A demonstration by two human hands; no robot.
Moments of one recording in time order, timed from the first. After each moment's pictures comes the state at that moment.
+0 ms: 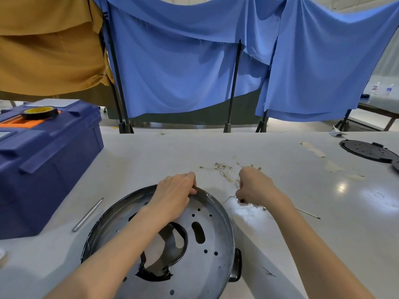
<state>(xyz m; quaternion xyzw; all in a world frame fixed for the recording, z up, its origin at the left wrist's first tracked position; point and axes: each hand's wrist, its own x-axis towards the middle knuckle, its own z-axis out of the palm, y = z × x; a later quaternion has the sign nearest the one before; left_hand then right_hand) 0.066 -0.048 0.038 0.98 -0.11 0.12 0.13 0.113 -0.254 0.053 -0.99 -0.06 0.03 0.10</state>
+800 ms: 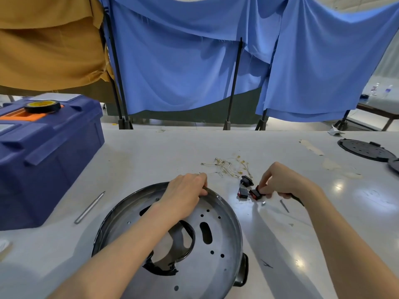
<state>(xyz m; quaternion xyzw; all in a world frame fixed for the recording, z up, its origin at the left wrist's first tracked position) 0.057 -0.068 0.042 0.98 -0.15 0.09 0.13 0.124 -0.324 0.060 -0.96 -0.01 0.12 0.27</state>
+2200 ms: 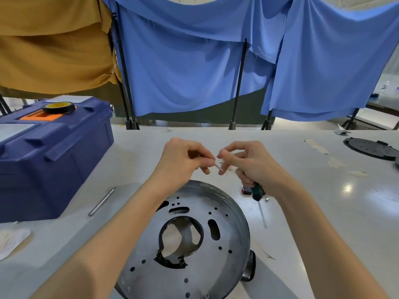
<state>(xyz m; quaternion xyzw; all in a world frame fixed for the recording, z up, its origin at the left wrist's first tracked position) 0.029 -0.051 0.101 0.83 -0.16 0.16 0.51 0.062 -0.241 0.100 -0.79 -0.21 0.04 0.58</state>
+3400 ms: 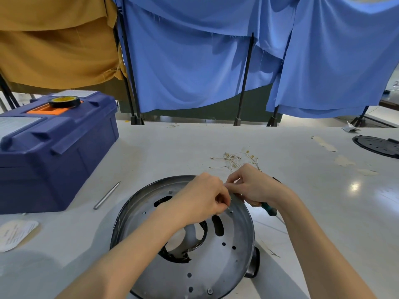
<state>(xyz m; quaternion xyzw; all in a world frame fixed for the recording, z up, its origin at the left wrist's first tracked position) 0.012 -0.078 0.059 0.94 -0.26 0.04 0.23 0.066 -0.243 0.061 -0.89 -0.19 0.16 0.38</state>
